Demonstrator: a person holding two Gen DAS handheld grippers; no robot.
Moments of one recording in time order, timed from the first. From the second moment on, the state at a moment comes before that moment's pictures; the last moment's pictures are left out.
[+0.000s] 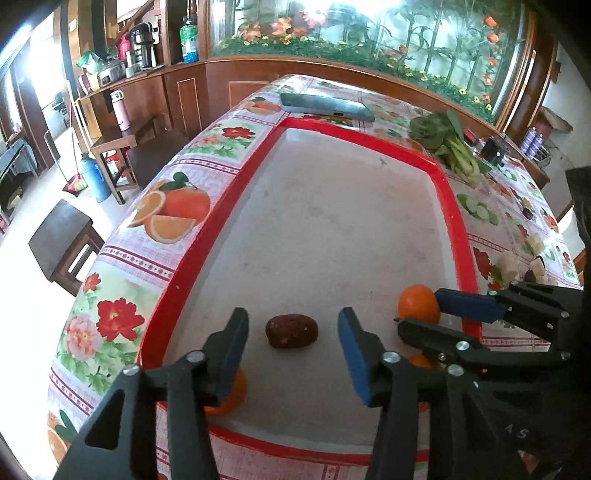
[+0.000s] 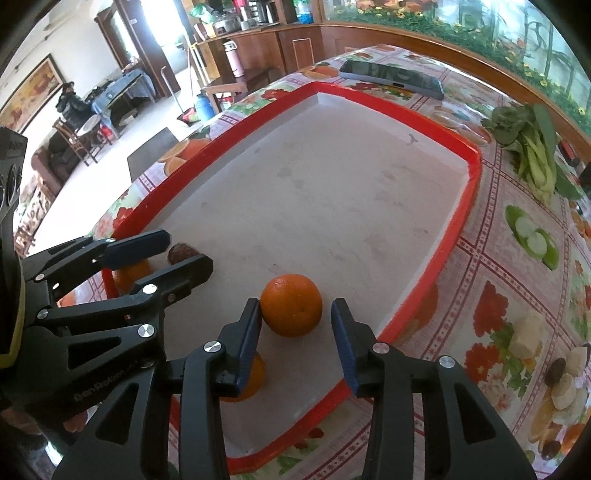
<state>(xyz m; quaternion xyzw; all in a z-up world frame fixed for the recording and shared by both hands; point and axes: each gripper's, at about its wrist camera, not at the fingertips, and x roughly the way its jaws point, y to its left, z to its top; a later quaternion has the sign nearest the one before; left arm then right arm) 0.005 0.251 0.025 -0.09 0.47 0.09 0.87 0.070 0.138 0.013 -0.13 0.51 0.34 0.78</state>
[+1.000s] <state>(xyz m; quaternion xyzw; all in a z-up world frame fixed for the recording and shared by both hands) -0.035 0.136 0.074 -0.03 0.43 0.05 0.90 0.007 0.003 0.053 -0.06 0.50 0.28 0.82</state>
